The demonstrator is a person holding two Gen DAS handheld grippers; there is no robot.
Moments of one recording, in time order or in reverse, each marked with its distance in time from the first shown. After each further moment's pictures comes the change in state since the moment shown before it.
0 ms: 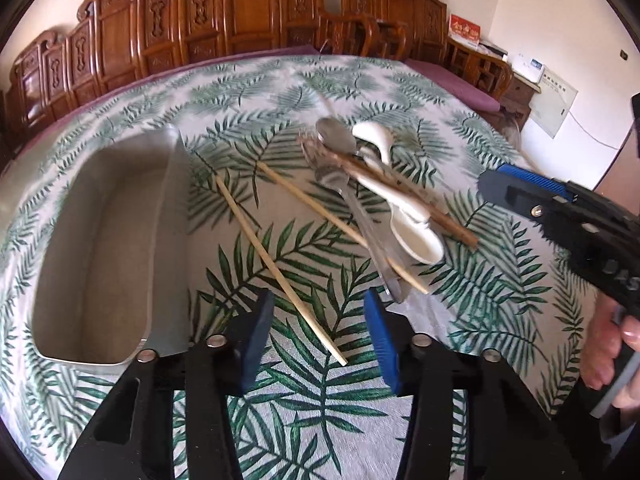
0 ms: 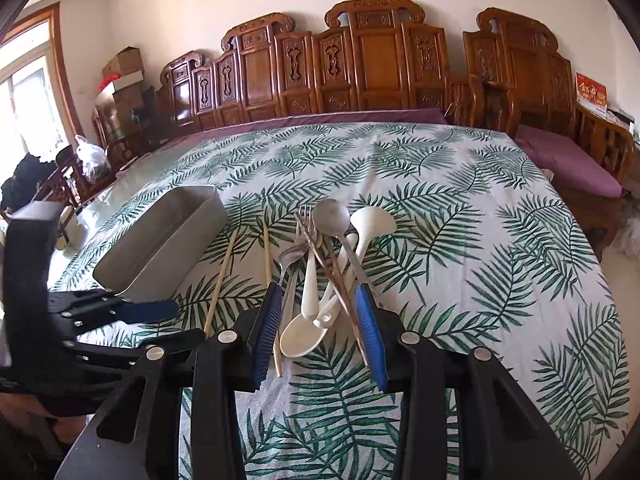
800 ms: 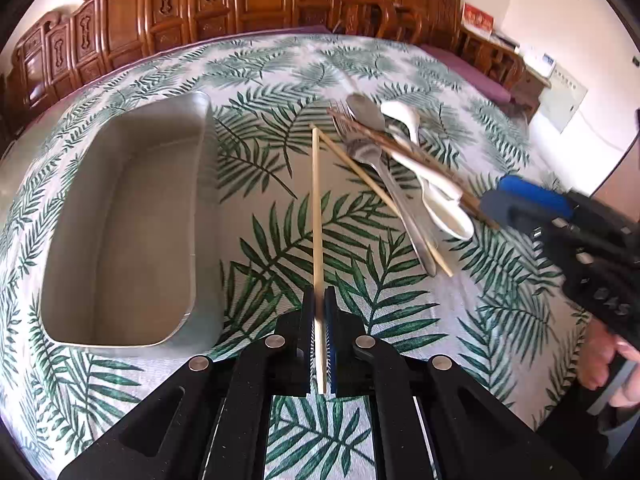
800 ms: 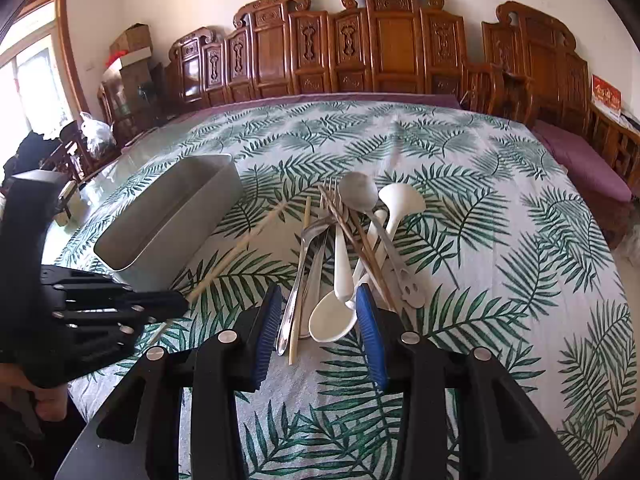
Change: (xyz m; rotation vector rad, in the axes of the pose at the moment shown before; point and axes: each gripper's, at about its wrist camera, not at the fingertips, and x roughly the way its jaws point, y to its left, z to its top) left arm -0.009 0.033 -0.007 -0.031 0.052 -0.003; right arm 0.020 0.022 -0.005 -0.042 0.075 0.012
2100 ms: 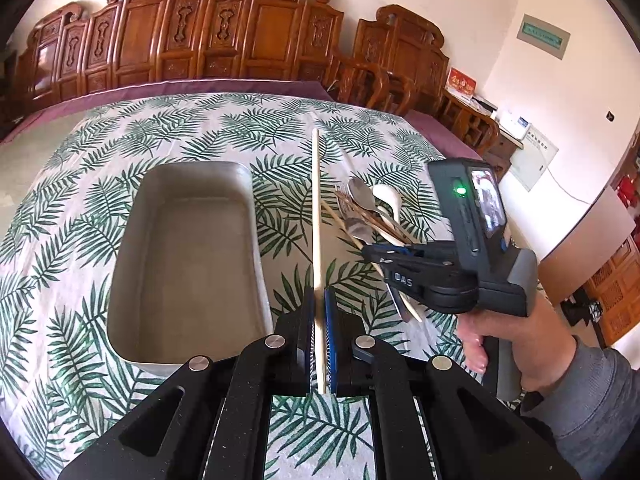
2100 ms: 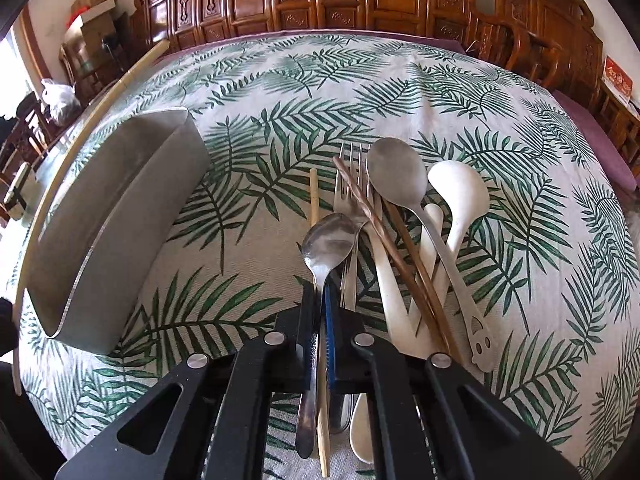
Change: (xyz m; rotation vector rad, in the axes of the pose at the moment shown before) left arm -0.065 0.043 0.013 -0.084 -0.188 -0.139; right arm 0.104 0.023 0.041 0.020 0.236 -0.081
